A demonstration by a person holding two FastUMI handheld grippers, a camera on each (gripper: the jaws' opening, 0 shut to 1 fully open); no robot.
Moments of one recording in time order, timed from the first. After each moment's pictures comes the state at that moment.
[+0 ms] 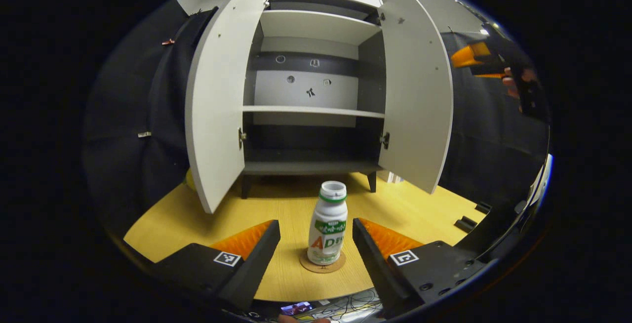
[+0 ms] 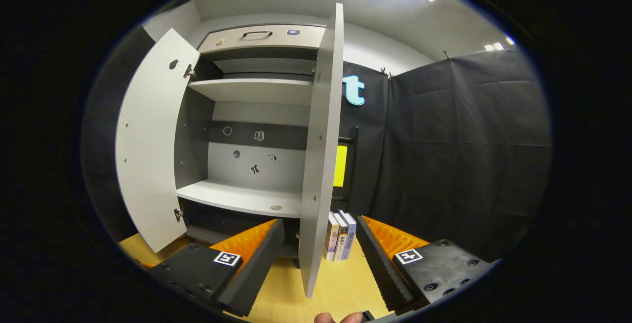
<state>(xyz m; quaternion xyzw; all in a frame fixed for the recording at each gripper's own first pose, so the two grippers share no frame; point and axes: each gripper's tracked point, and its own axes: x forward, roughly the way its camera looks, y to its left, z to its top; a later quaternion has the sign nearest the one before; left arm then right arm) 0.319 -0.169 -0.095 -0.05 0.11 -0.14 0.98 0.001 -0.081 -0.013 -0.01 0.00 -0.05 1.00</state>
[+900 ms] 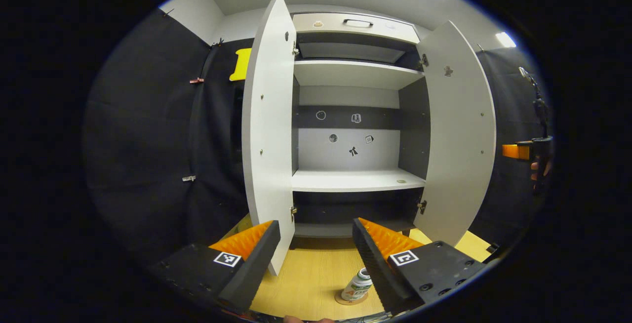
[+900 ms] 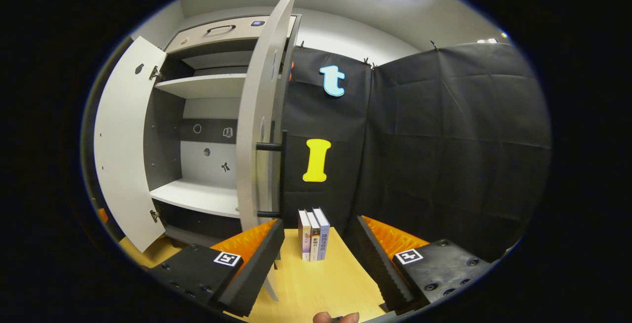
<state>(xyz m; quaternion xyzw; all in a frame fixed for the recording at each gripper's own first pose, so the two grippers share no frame) 0.350 -0.094 0.069 -0.06 0.07 -0.01 1.00 0.049 -0.177 0.001 -0.01 0.03 -0.09 1.00</state>
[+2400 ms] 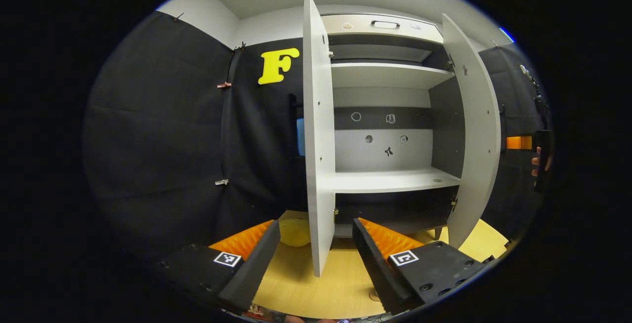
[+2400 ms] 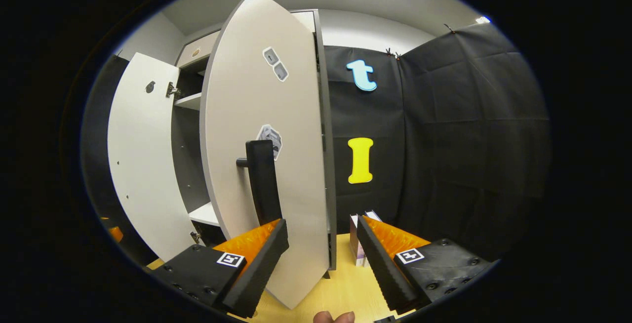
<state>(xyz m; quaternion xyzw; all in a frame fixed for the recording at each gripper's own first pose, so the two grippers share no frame) 0.338 -0.011 0.068 -0.03 0.07 0.06 1.00 0.093 -0.071 0.002 0.06 0.03 0.02 1.00</state>
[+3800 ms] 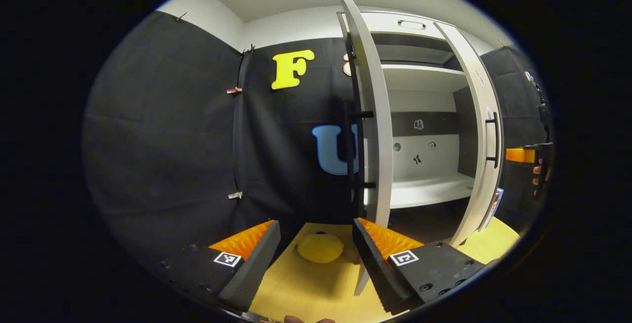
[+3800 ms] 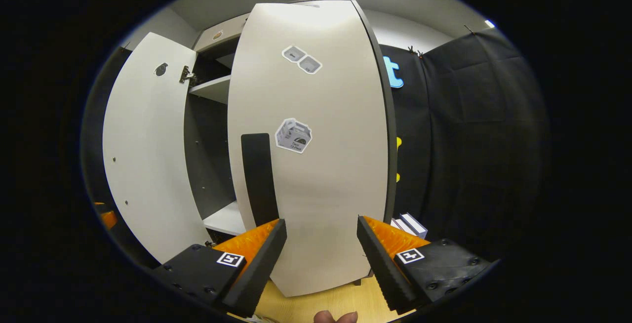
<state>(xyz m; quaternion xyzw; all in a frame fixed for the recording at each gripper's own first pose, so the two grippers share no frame) 0.415 0.086 0.101 -0.01 0.04 0.09 1.00 0.141 0.018 -0.008 0.05 0.03 0.04 1.00</state>
